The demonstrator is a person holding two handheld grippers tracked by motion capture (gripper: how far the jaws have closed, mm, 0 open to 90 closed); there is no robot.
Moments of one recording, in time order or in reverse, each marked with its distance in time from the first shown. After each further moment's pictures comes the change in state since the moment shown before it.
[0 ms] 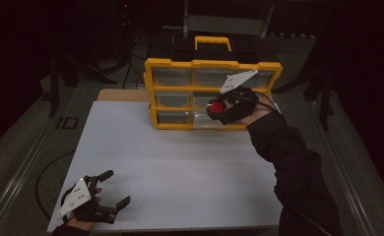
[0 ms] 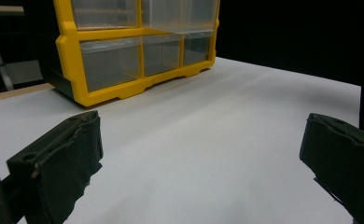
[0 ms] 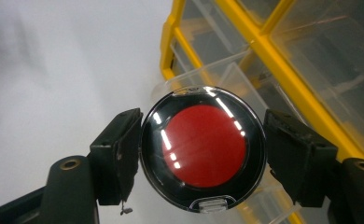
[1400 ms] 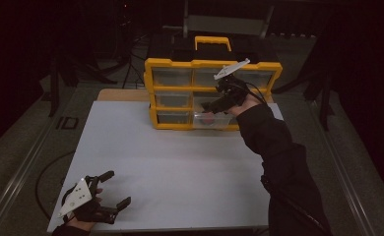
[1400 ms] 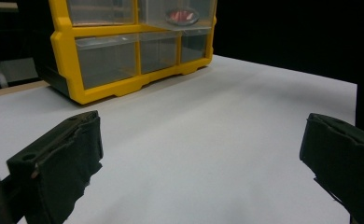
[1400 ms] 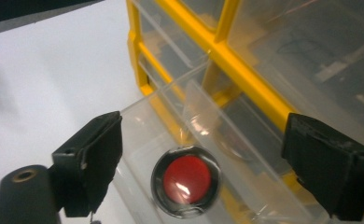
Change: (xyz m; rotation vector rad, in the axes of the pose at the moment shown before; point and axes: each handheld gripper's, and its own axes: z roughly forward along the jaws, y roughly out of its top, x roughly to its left) left arm 0.000 -0.001 0.001 0.009 -0.015 0.000; right arm -0.027 0.008 0.031 -0.018 -0.025 0.170
